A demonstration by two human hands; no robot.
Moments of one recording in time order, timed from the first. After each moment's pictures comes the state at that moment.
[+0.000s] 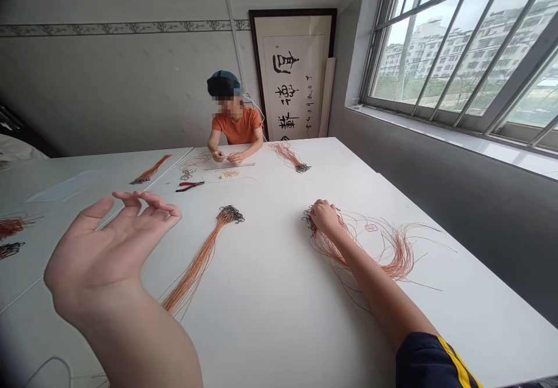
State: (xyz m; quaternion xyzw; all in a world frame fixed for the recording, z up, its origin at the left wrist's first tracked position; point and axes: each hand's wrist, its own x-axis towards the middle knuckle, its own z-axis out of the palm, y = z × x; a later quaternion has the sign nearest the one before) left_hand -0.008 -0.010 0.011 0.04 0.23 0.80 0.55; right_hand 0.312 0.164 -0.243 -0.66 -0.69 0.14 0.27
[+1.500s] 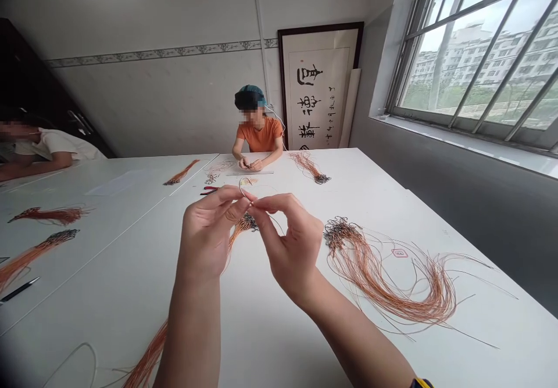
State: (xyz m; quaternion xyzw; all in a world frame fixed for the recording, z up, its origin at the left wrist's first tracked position) left_hand 0.043 0.016 -0.026 0.61 0.31 0.63 0.35; right_hand 0.167 0.015 -0.059 -0.18 -0.55 0.21 0.79
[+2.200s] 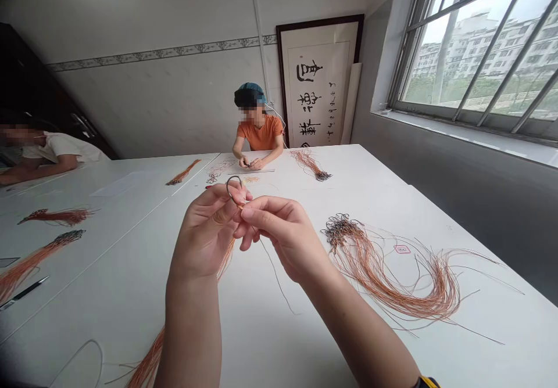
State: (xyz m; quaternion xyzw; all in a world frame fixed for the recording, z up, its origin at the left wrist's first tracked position) left_hand 0.042 0.014 -0.021 0.61 0.20 0.59 0.50; right_hand 0.188 0.019 -0.040 -0.08 -0.47 0.70 0.53
